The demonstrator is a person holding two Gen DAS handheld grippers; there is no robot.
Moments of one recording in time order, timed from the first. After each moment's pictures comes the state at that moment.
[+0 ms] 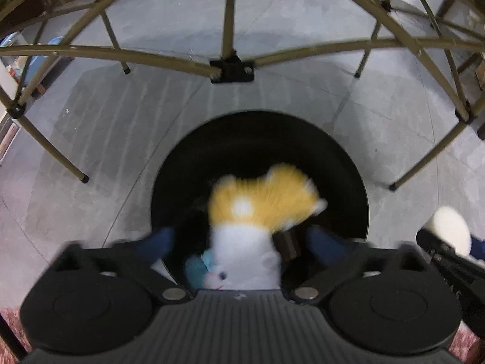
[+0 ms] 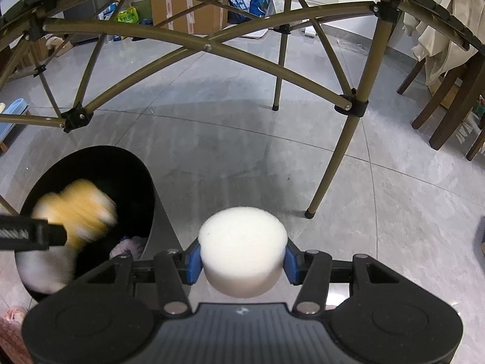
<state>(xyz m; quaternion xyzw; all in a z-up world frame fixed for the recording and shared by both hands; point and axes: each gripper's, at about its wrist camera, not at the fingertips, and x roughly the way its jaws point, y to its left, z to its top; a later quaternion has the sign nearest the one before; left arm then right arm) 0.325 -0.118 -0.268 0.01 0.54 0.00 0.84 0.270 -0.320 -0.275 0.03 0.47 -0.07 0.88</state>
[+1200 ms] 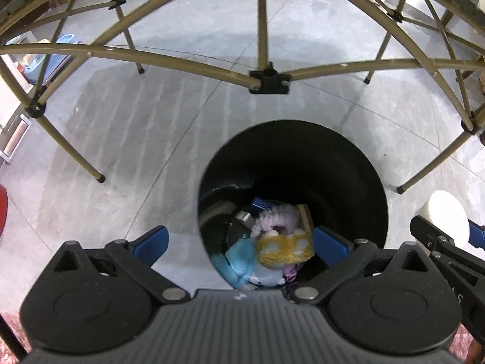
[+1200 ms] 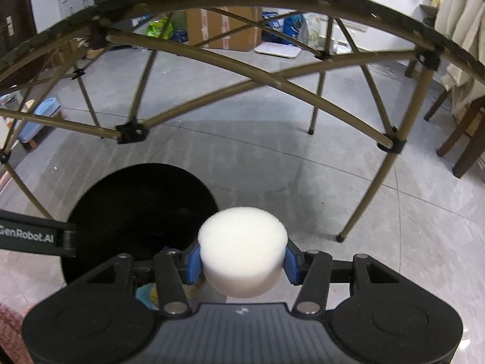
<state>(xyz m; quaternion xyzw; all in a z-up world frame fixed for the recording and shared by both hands) 0.325 -0.081 -0.249 0.01 0.55 0.00 0.84 0.274 -0.274 -0.246 0.01 0.44 -0.01 0.90</state>
